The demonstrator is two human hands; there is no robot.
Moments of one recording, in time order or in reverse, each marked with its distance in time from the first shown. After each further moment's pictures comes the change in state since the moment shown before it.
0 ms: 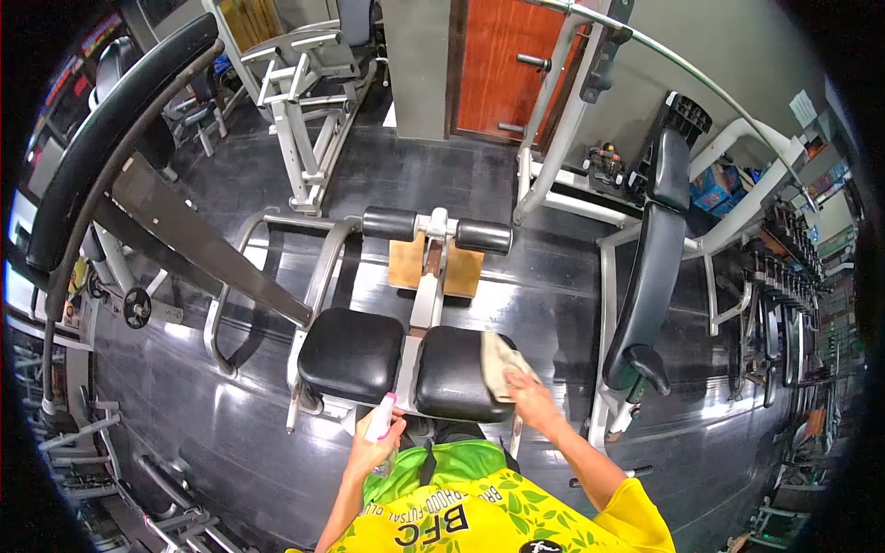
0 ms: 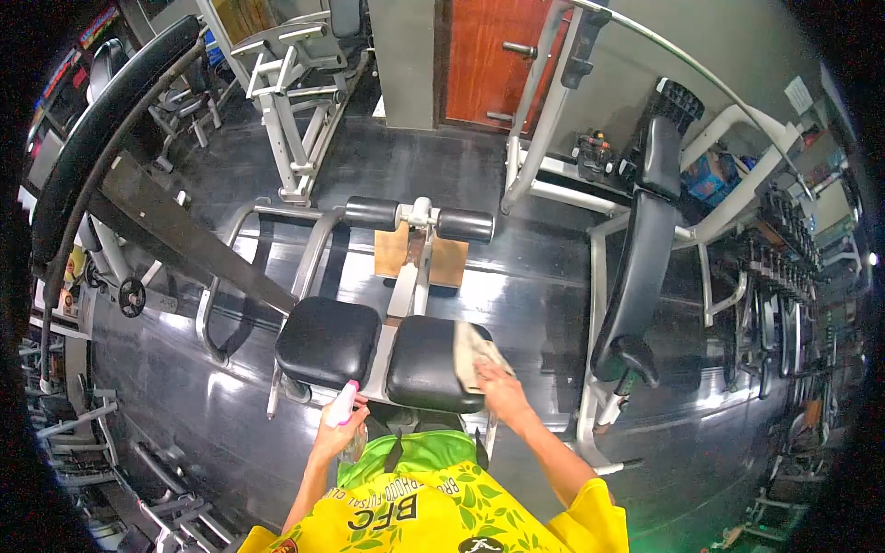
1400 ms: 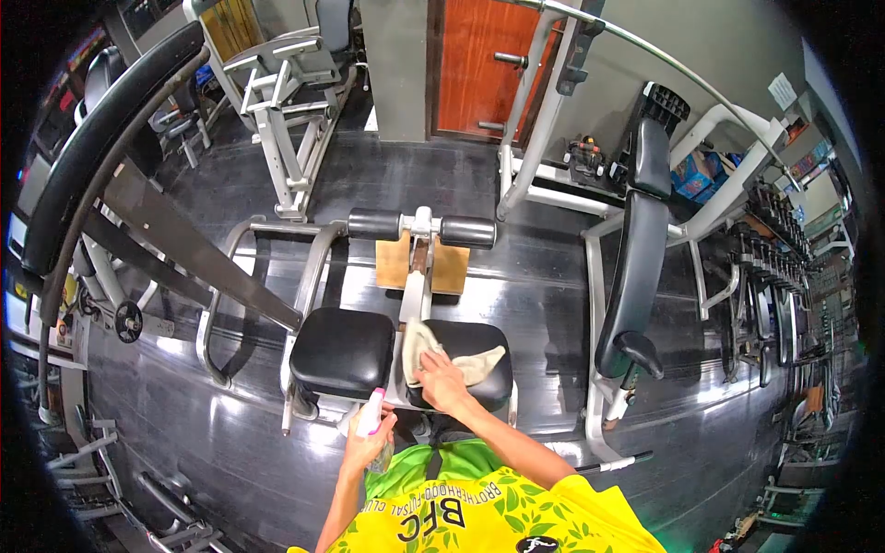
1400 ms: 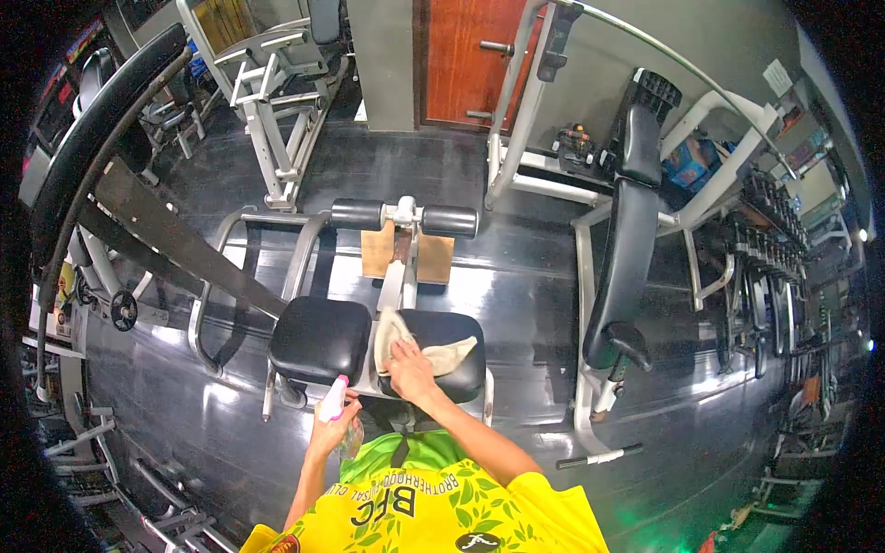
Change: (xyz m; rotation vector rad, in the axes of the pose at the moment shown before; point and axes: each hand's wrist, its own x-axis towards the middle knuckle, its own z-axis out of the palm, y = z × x) left_hand -0.003 -0.015 -0.005 0.000 -0.002 0.025; right_hand 0.106 -0.101 0.043 0.051 0.246 -0.096
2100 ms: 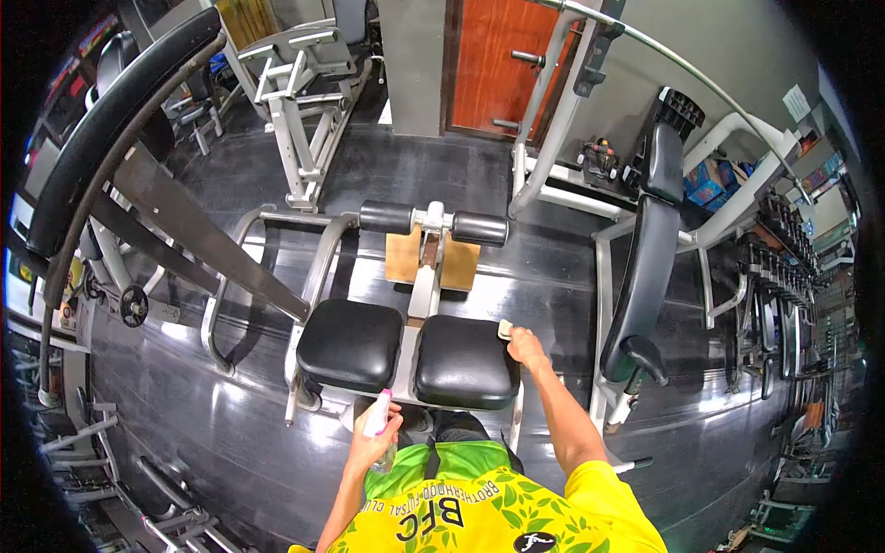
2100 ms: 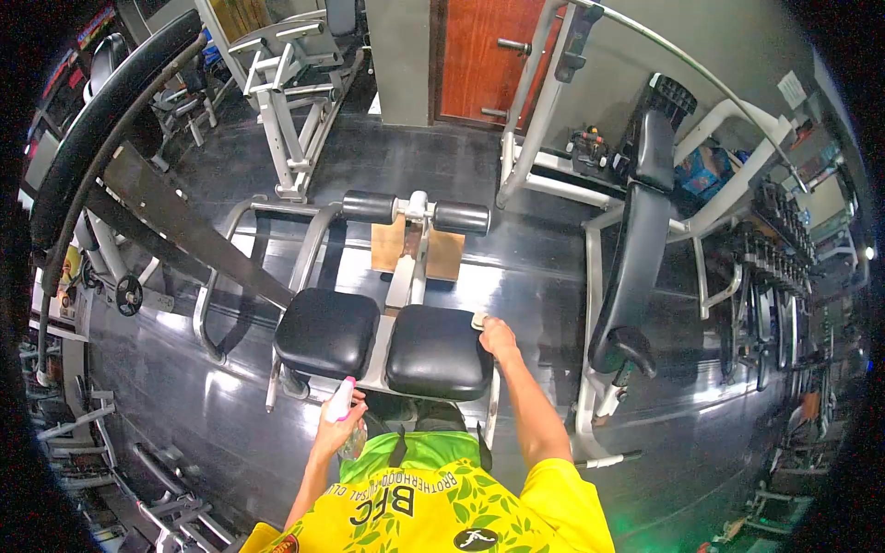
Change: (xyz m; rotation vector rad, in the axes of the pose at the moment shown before) left_hand -0.010 -0.008 0.002 -0.039 0.012 -0.012; right_hand -0.030 0.162 -0.028 0.040 -0.202 0.676
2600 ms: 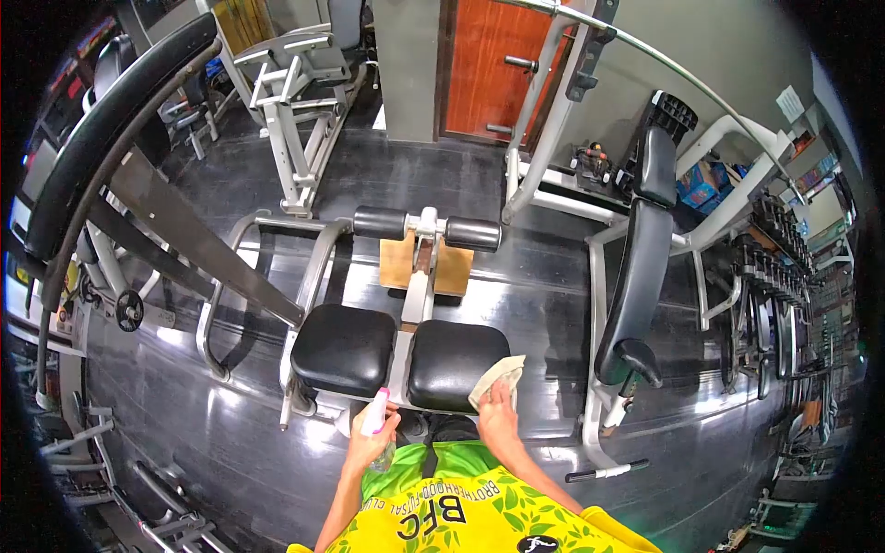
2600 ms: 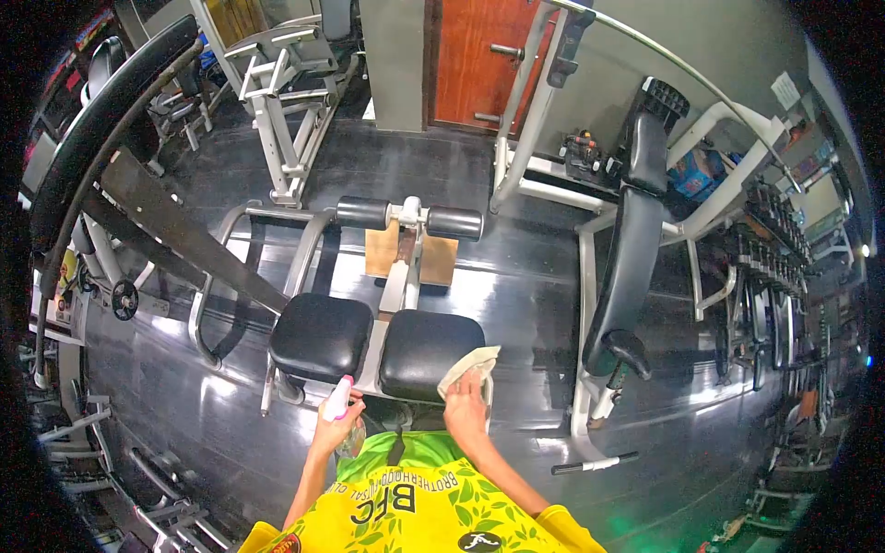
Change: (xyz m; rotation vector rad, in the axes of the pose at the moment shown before) left_hand 0.010 0.001 0.006 -0.009 0.005 0.013; right_hand -0.157 -0.070 0.030 -0.115 0.199 -0.136
